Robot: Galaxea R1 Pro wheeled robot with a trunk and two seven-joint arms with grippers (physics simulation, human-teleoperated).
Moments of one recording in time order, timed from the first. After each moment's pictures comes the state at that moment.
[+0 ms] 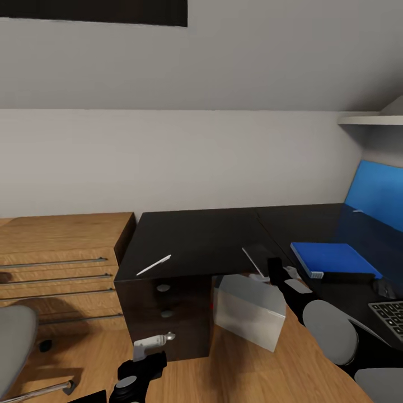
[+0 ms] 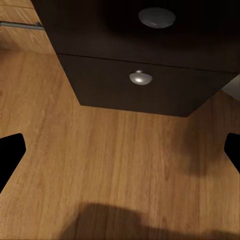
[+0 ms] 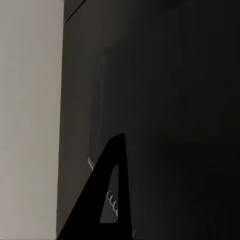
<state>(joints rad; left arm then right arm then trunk) -0.51 0.38 -1.33 -1.44 1.35 -0.07 1.14 -0.99 -0.05 -0.55 -0.09 -0.88 0.02 0.25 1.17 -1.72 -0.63</state>
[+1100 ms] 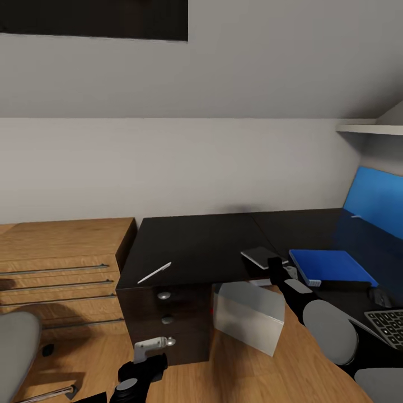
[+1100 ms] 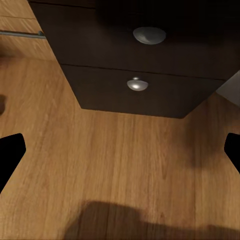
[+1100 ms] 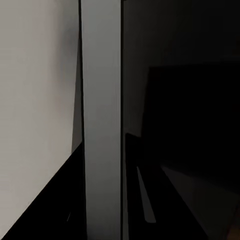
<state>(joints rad) -0.51 0.38 -1.34 -1.44 1.35 -0.07 1.14 -0.99 -0.05 -0.55 -0.10 -0.88 0.02 0.25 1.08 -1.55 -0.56</state>
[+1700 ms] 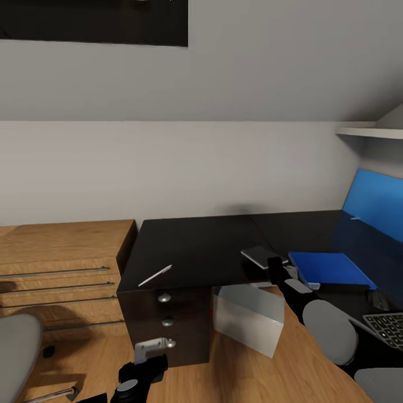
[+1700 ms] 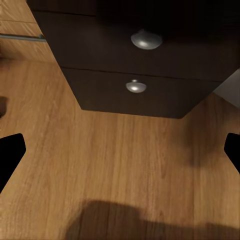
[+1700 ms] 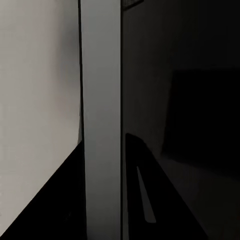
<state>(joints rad) -0.51 0.37 -1.35 -1.44 1.35 -0.07 1.14 -0.99 -0.05 -0.55 -0.10 -0.88 0.02 0.25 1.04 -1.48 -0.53</state>
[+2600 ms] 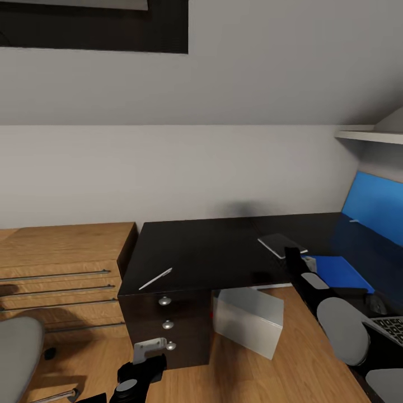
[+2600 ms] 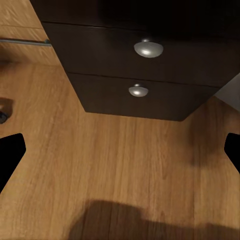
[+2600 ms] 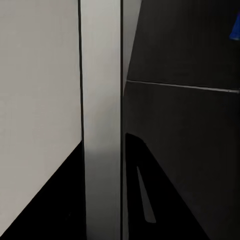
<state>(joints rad) -0.51 0.38 -1.35 -1.44 1.35 -0.08 1.15 -0.98 -0.12 -0.56 -0.21 -0.88 0.02 0.29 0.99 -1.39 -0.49</state>
